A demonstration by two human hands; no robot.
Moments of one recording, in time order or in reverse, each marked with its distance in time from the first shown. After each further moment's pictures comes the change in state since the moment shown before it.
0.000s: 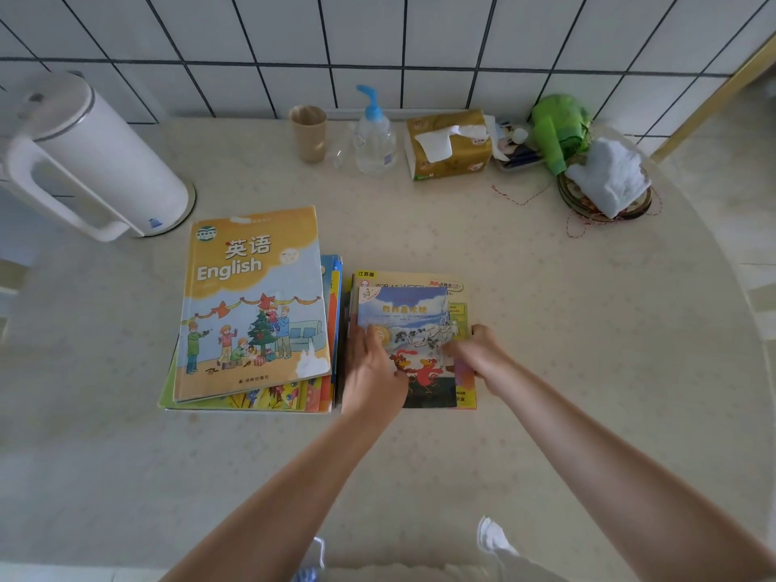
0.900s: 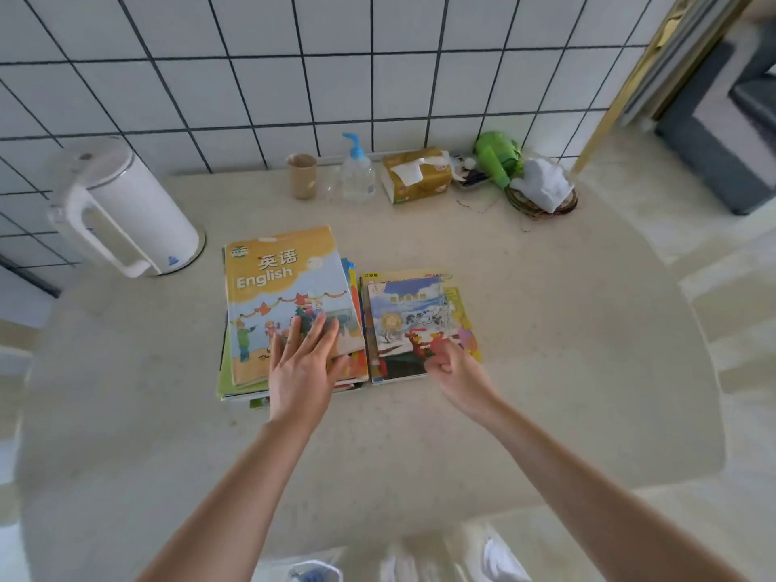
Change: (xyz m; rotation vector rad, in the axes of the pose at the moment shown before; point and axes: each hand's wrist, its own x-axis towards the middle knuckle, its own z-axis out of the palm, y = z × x) left_hand -0.034 -0.107 -0.111 0.470 0.301 0.527; right_hand -0.121 0.044 0.081 -0.159 0.232 -0.355
